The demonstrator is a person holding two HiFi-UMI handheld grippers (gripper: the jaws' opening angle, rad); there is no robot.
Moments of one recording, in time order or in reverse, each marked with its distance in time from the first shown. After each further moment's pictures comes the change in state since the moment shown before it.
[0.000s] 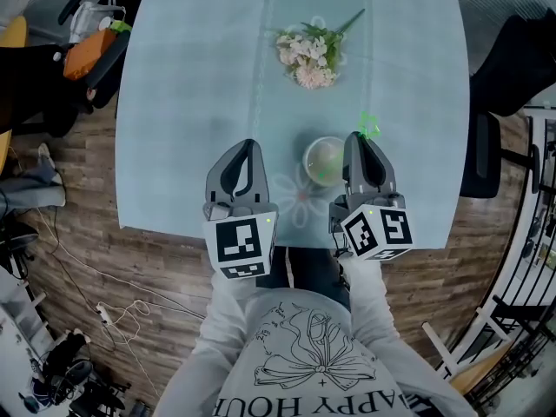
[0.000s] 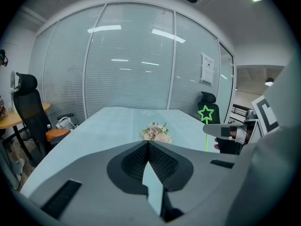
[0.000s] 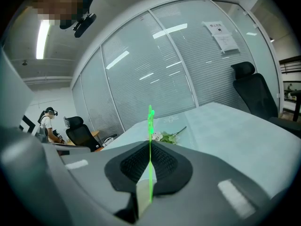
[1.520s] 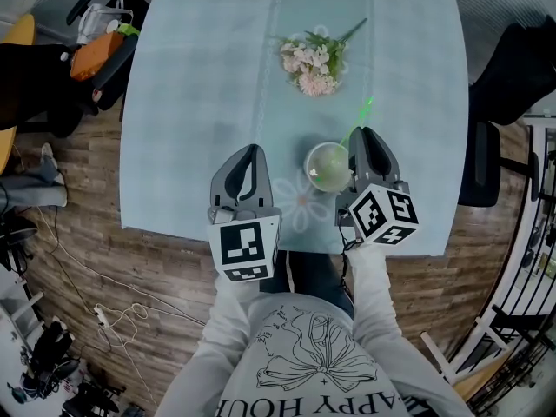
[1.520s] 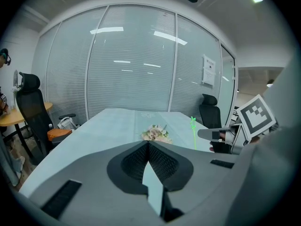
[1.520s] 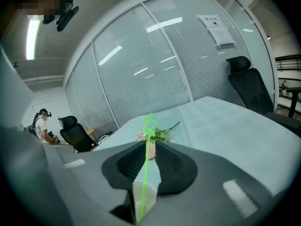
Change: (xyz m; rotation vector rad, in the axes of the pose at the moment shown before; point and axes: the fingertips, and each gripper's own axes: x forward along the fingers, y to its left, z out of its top) left arm -0.008 -0.004 0.005 -0.019 -0.021 0.017; right arm 0.018 -0.030 -0.007 0.047 0.065 -0.052
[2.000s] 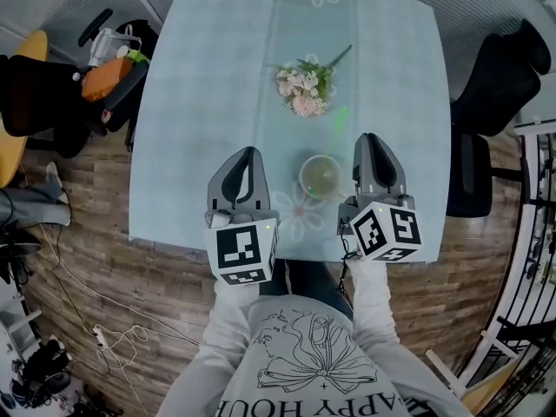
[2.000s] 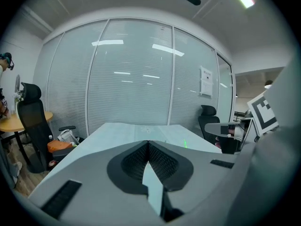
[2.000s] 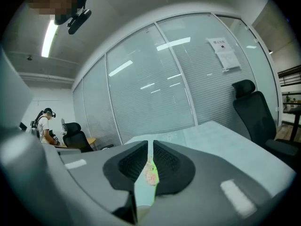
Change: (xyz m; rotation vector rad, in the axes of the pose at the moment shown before) left arm -0.033 -0.006 0.064 0.020 -0.132 -0.006; right arm -0.049 0.040 0.087 -0.100 -0.188 0.033
